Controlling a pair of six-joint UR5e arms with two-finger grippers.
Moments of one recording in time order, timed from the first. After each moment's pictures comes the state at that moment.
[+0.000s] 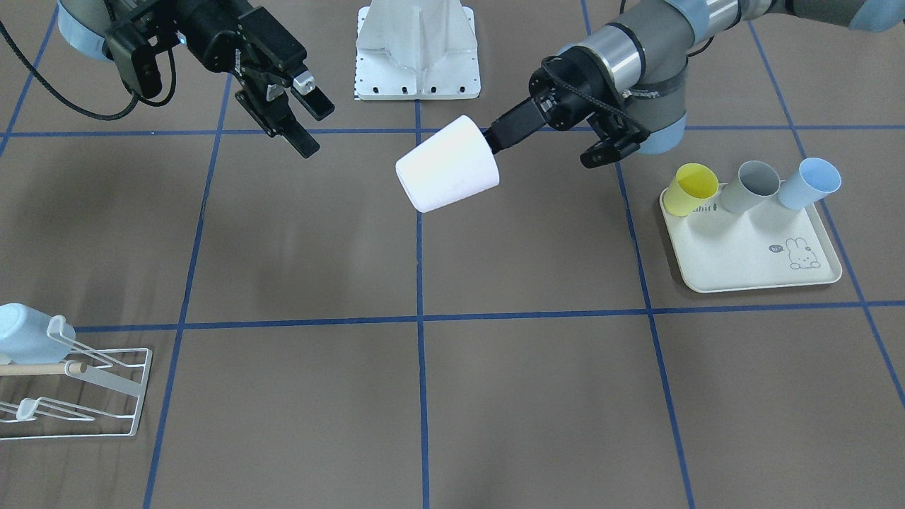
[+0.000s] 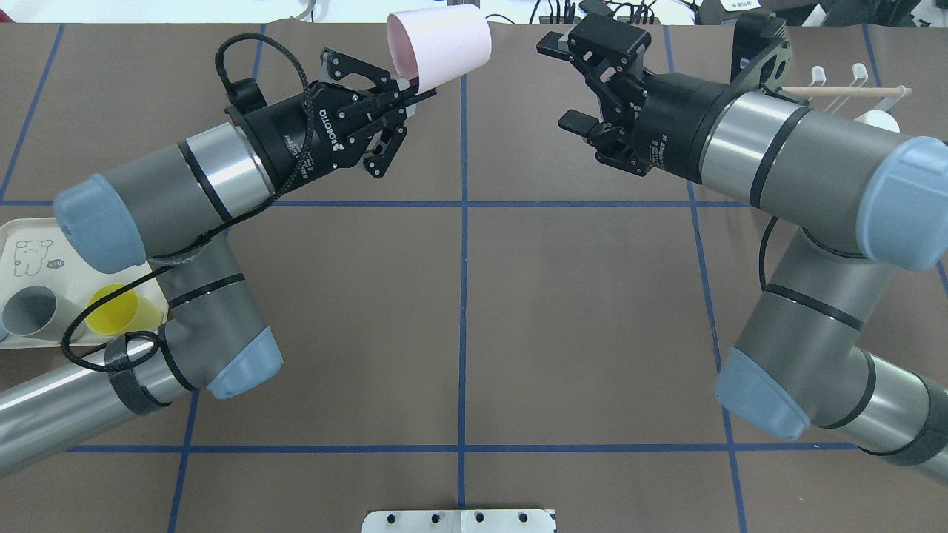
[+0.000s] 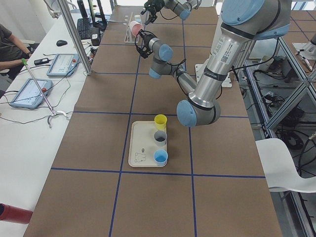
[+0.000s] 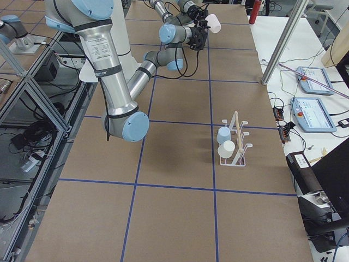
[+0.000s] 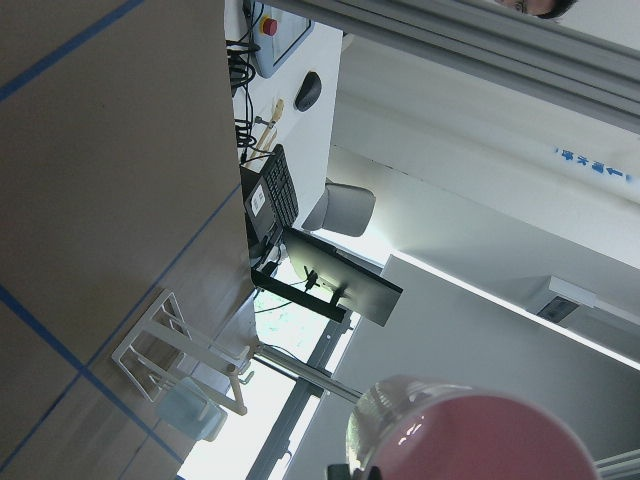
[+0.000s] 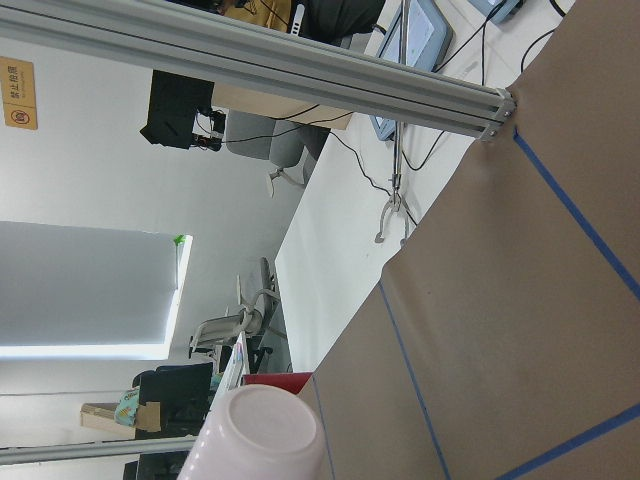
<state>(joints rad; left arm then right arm) -0.61 -2.14 -1.63 -3.07 -1.47 -2.53 0.66 -1.18 2.02 -0.66 1.50 1.99</state>
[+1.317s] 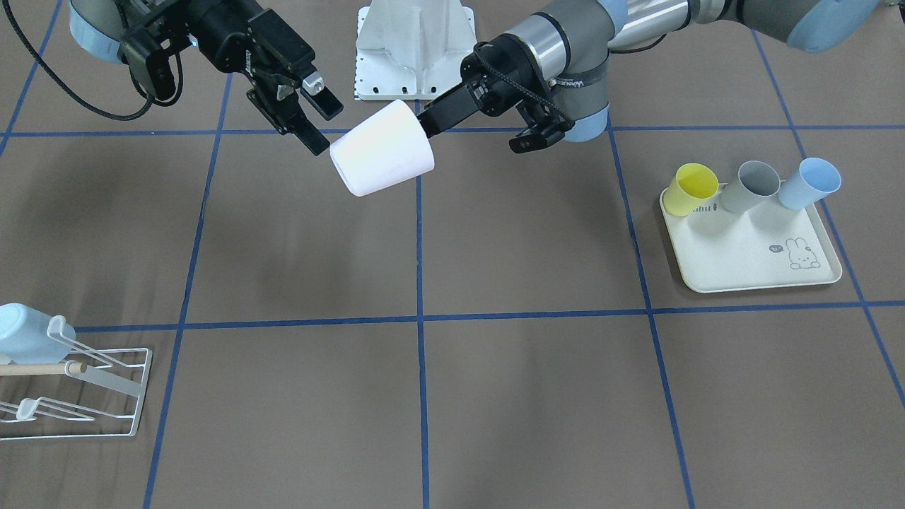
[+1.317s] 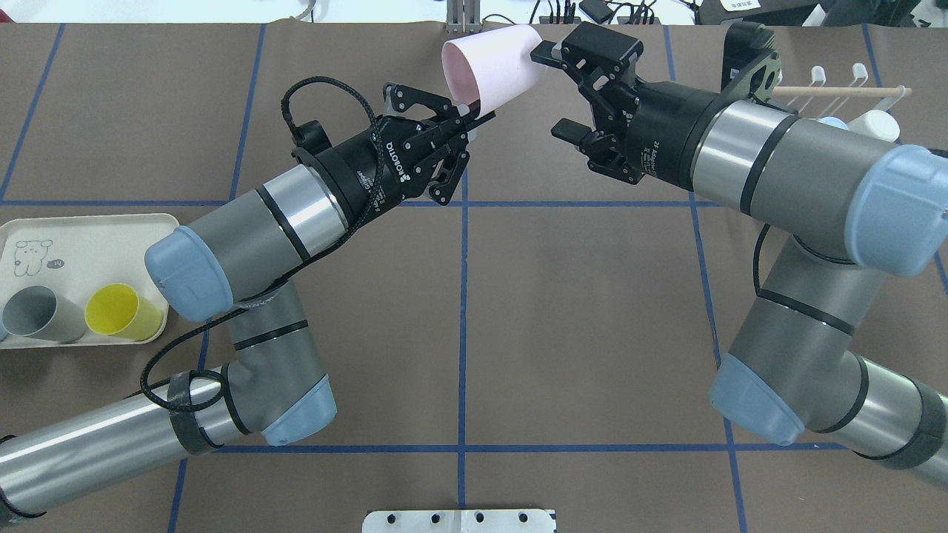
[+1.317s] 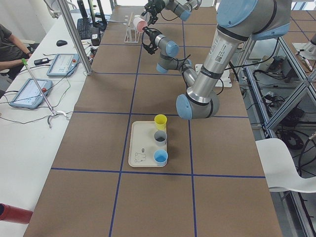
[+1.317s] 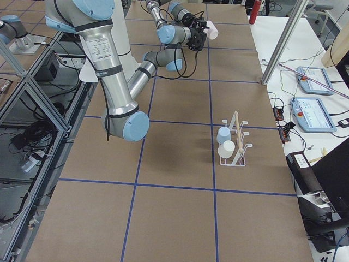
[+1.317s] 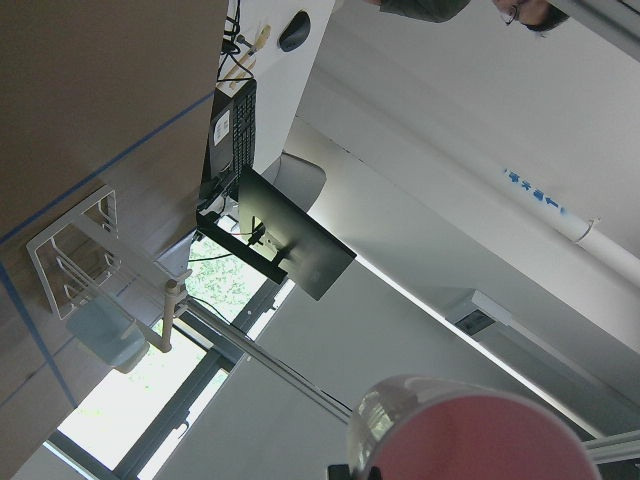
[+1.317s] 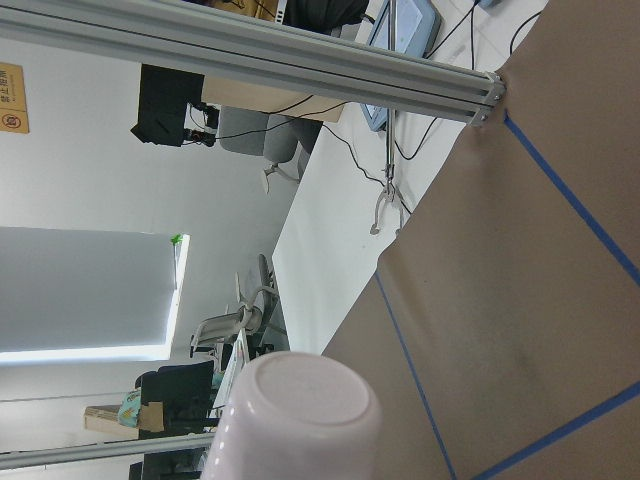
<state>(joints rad) -0.50 -2.22 -1.58 -3.07 -1.32 -2.55 0.65 -1.18 2.01 -0.65 1.50 2.01</state>
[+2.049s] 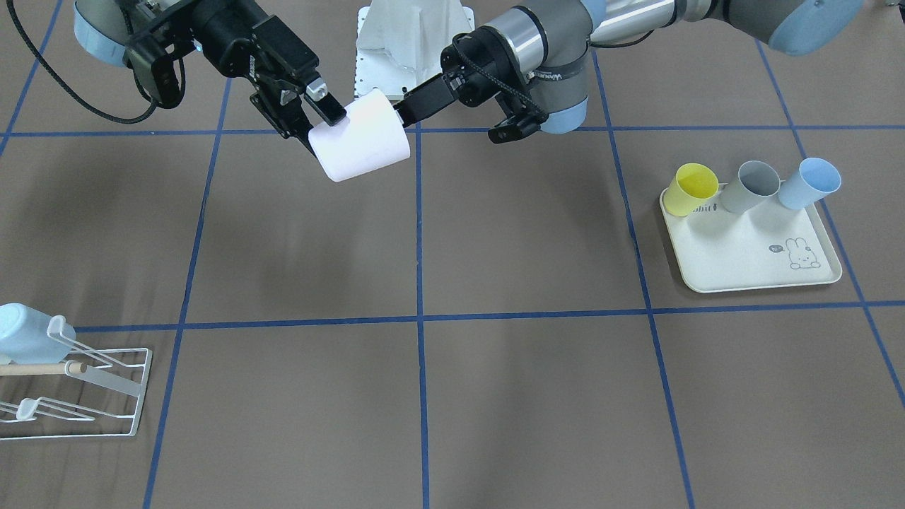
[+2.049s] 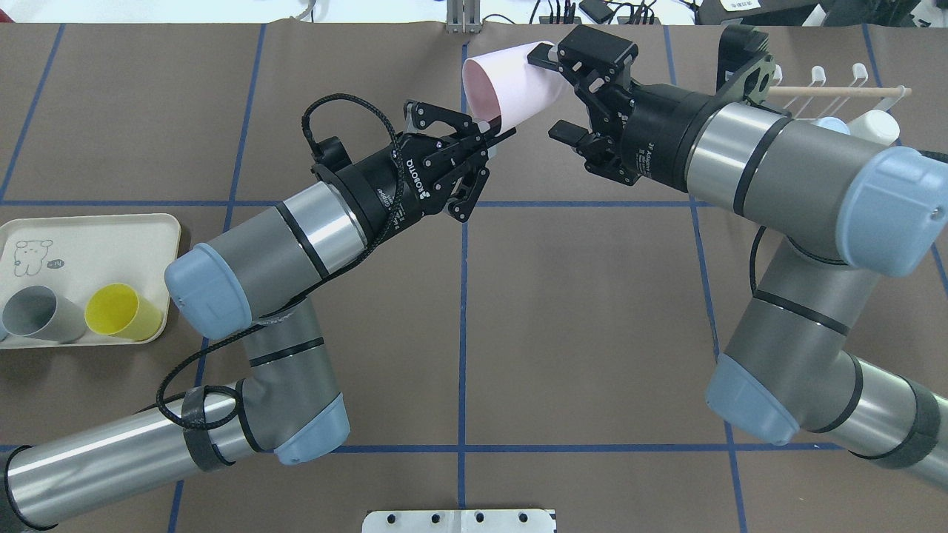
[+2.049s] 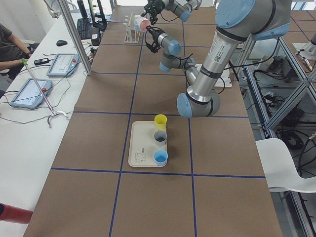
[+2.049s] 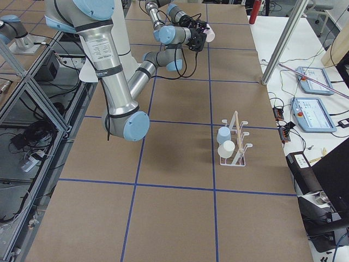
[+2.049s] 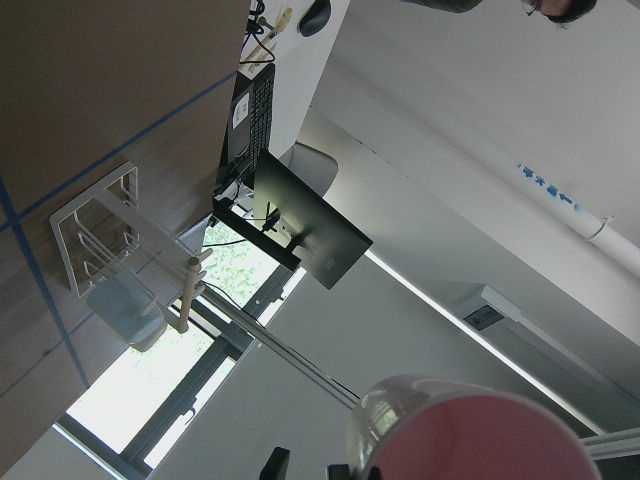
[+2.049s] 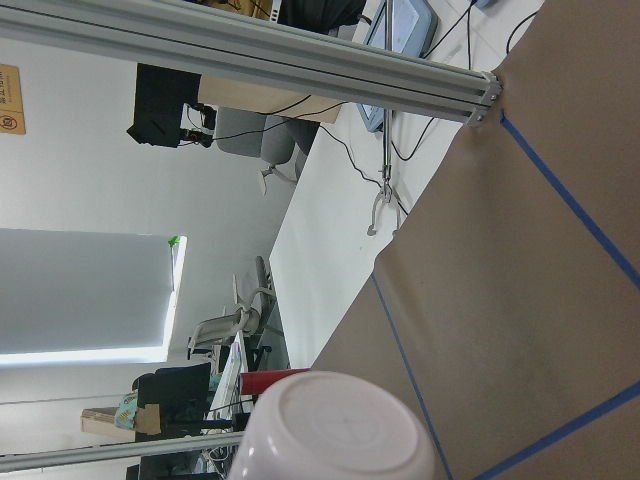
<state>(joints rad) -0.46 -2.24 -1.58 -3.07 -1.29 -2.55 0.64 -1.17 2.00 -0.66 1.49 2.01</state>
